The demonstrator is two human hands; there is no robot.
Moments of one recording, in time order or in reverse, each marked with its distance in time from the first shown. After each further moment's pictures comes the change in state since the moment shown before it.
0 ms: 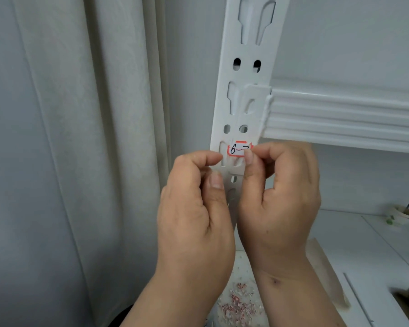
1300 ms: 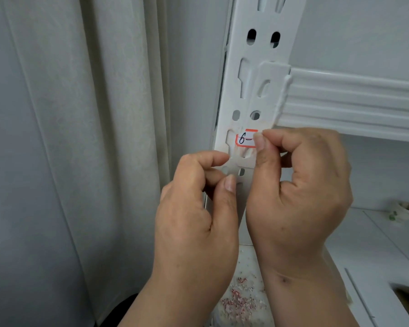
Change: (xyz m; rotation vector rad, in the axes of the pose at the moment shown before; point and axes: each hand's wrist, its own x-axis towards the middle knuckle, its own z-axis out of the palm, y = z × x) left_hand -0.006 -0.009 -0.002 -0.010 -0.070 -0.110; right_hand 0.001 0.005 0.003 -0.039 0.074 -0.035
